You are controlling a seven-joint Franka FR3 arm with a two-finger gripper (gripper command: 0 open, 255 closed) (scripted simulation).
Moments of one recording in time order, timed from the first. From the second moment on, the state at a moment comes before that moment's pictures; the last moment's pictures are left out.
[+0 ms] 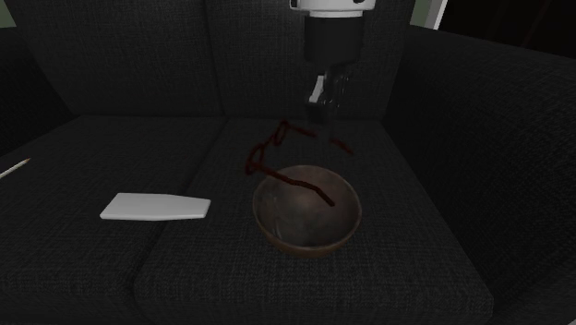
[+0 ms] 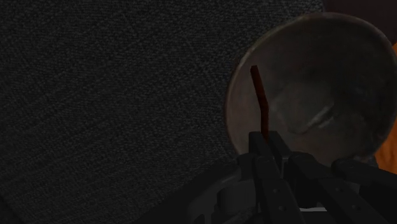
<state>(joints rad) 0.09 -0.60 0.02 -2.48 0.00 1.88 -0.58</state>
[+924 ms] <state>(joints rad) 0.09 -0.57 0.02 -2.60 0.00 2.02 -0.58</state>
